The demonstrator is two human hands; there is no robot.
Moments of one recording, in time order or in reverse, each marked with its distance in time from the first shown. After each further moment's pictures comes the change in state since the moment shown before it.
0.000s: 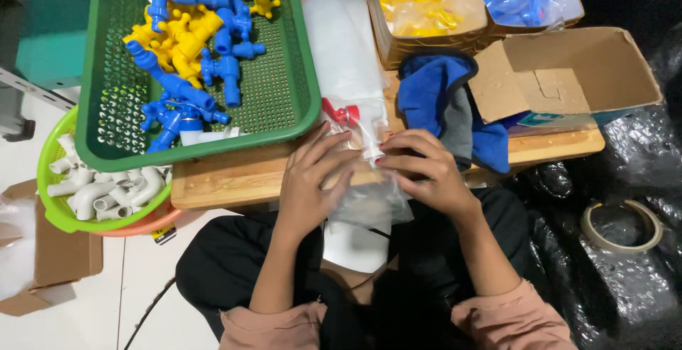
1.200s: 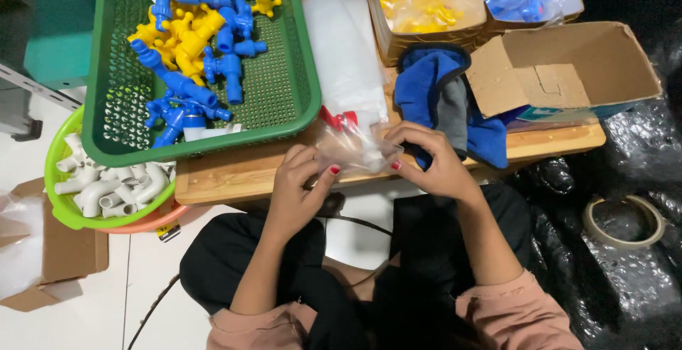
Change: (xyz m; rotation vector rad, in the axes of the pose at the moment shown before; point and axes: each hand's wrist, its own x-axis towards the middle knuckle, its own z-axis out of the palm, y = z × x) left_hand -0.009 -0.011 -0.015 -0.169 0.042 0.025; right_hand 0.022 -0.007 -0.013 0.294 -0.133 0.251
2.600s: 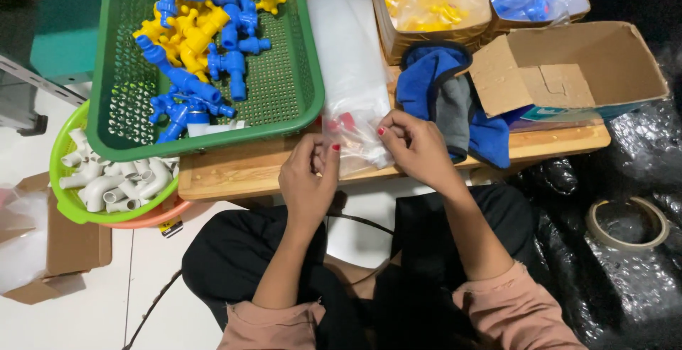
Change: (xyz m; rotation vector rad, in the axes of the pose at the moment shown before) left_hand 0.001 0.009 0.029 0.173 0.300 -0.326; right_hand 0.008 0.026 0.021 -0.258 0.127 0.391
